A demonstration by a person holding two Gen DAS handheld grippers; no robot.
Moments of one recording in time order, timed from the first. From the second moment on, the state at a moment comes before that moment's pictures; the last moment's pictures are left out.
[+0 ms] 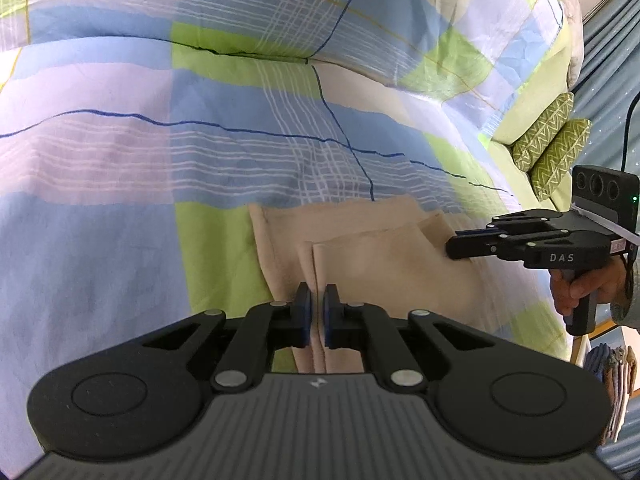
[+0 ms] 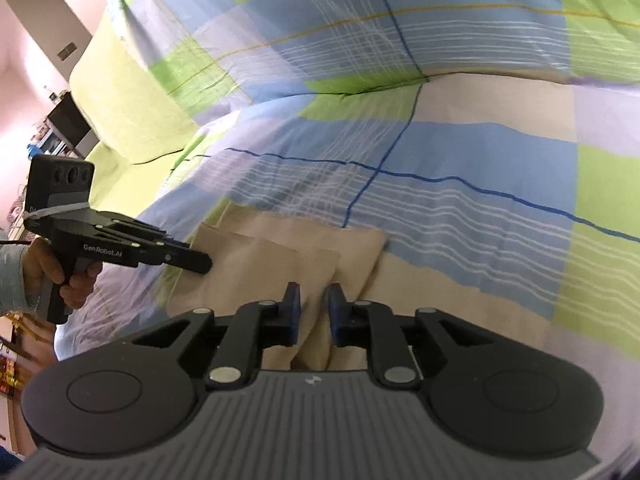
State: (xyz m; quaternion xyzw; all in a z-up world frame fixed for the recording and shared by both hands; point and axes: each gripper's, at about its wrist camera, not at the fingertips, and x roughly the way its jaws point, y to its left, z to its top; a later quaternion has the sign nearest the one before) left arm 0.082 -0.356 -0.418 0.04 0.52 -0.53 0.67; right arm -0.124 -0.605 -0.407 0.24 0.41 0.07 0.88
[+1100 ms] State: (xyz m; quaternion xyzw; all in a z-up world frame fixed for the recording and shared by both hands) left arm 0.057 -0.389 -0.403 0.06 0.47 -0.51 0.72; right arm -0.102 -0.556 -0.386 0.16 0.40 -0.07 0.90
